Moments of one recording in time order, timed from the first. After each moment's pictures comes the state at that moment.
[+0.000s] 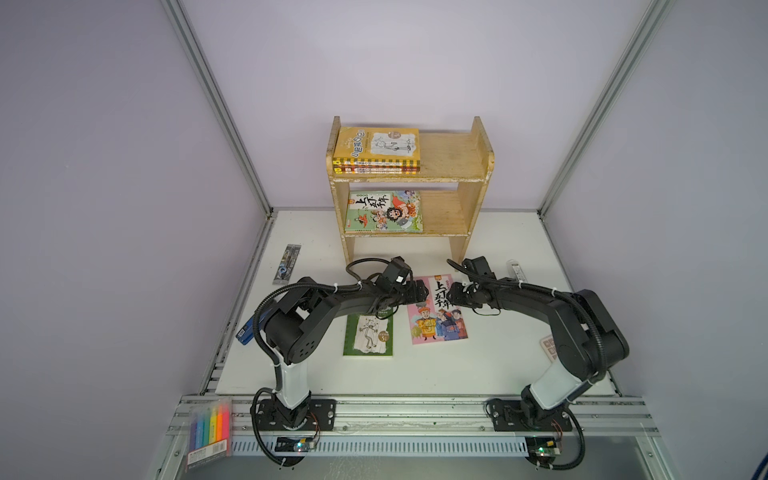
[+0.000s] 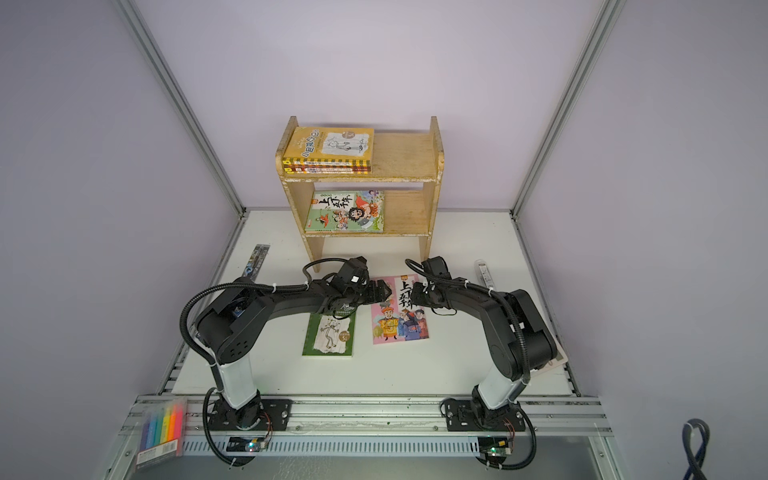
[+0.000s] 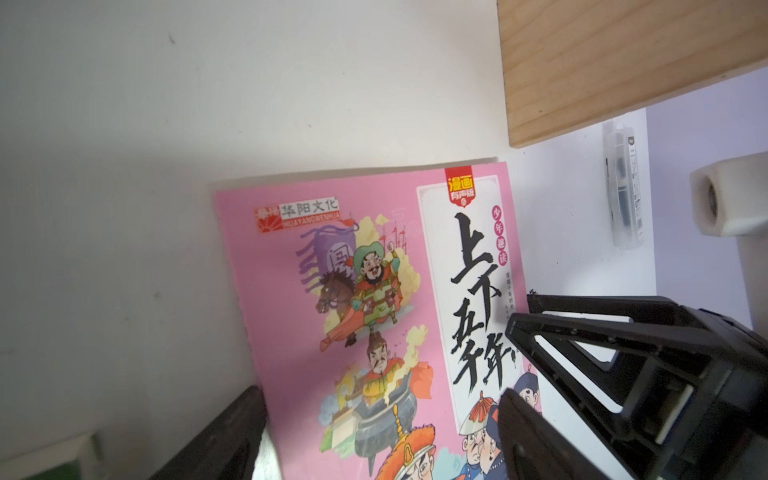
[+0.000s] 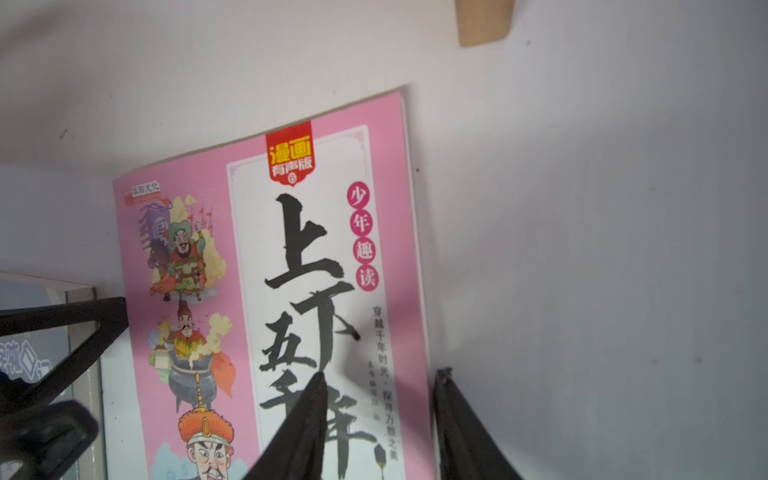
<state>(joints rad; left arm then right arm) -0.70 1.88 1.01 0.13 0.16 -0.78 0.34 1.68 0.83 -0.22 -0.20 0.52</state>
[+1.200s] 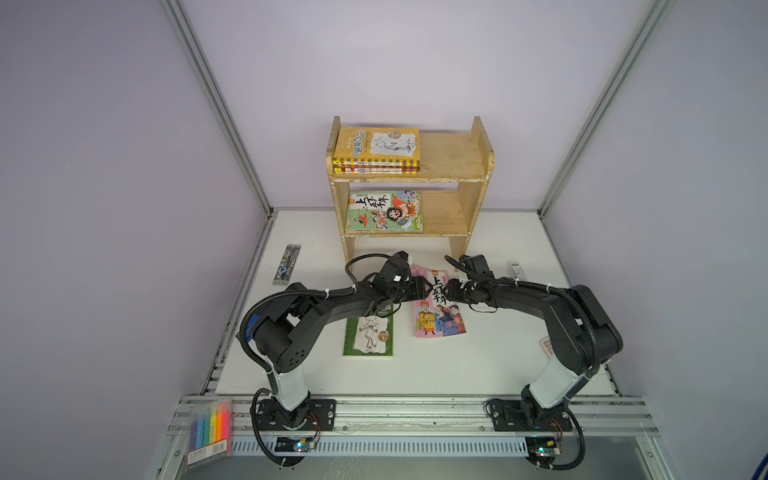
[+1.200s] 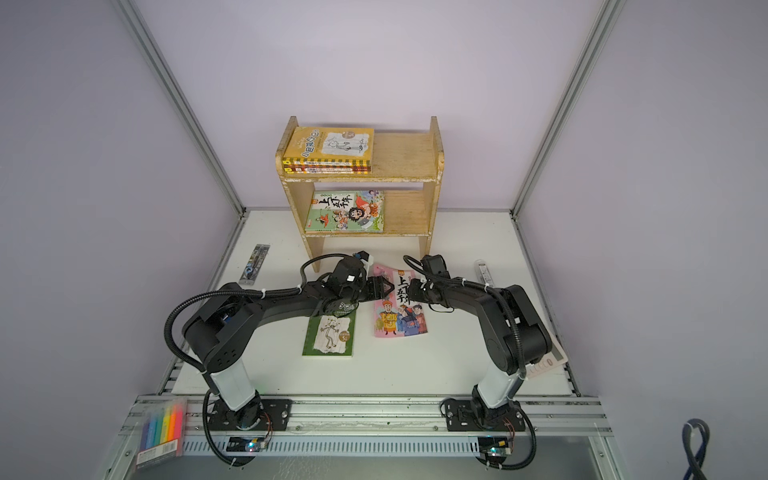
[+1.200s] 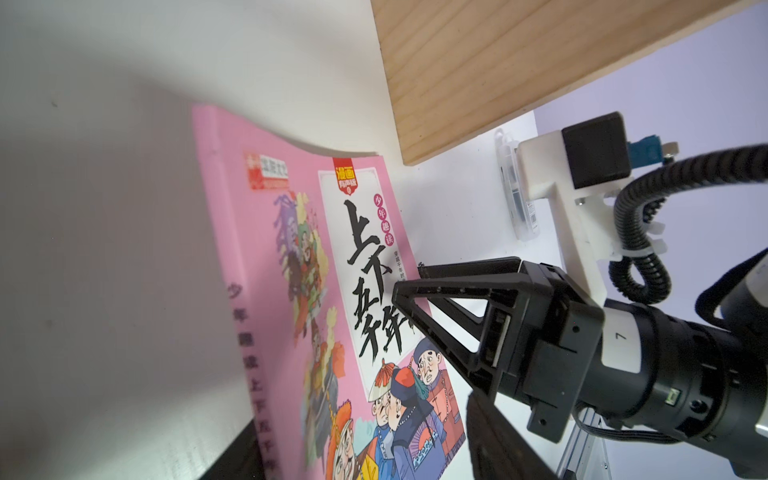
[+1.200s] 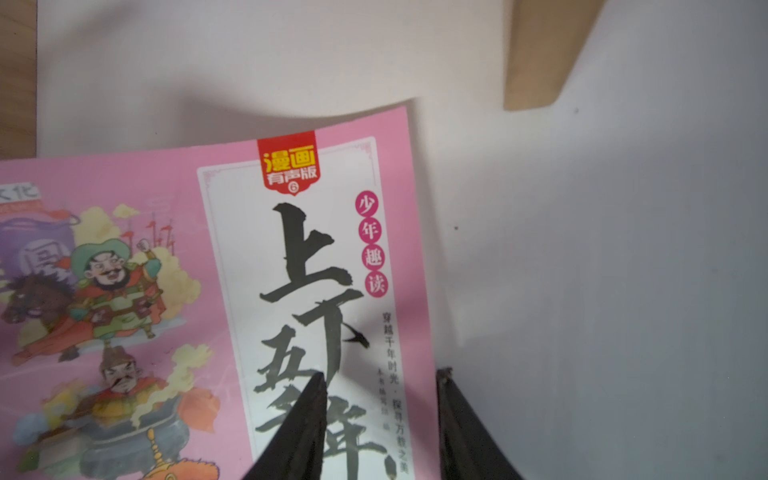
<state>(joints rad) -0.71 1.79 0.98 0.25 0.23 -0.78 0.34 1.73 0.84 -0.13 -0.23 0.52</state>
